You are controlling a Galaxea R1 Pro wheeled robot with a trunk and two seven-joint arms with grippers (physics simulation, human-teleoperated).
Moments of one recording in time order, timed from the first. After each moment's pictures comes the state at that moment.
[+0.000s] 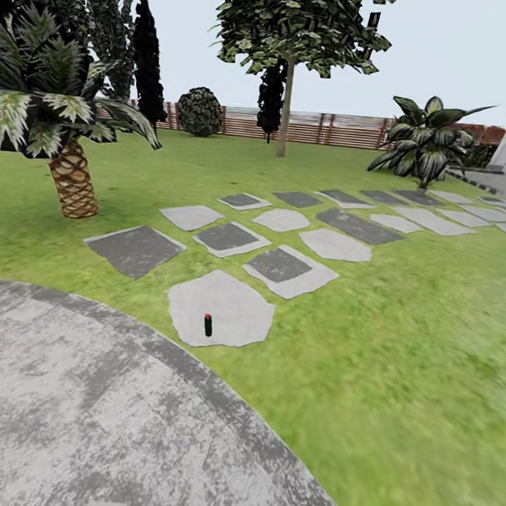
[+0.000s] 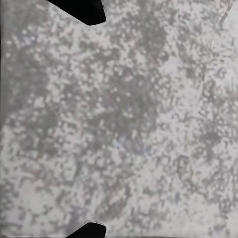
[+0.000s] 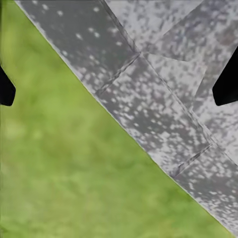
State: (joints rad) left arm -0.27 0.08 0.01 -0.27 0.00 -0.26 0.00; right arm -0.05 -0.11 0.00 -0.54 0.00 -0.41 0.01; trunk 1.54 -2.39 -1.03
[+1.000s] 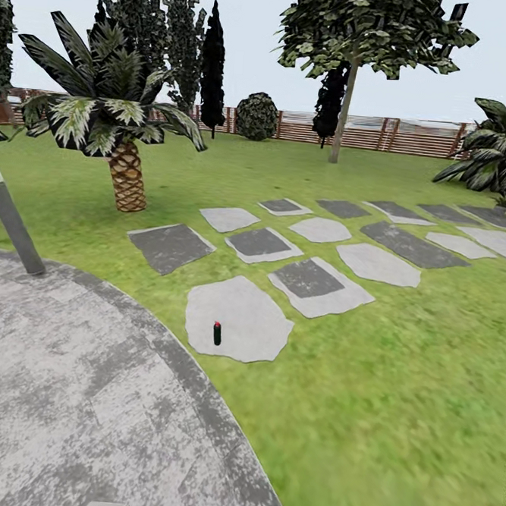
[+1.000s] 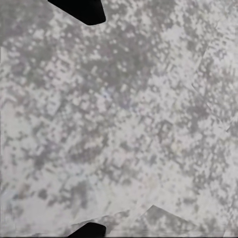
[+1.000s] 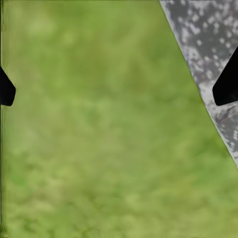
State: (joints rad) left arm -0.27 0.08 0.01 -0.27 0.00 -0.26 0.00; right arm -0.05 -0.11 0.00 -0.54 0.01 -0.41 0.01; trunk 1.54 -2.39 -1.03
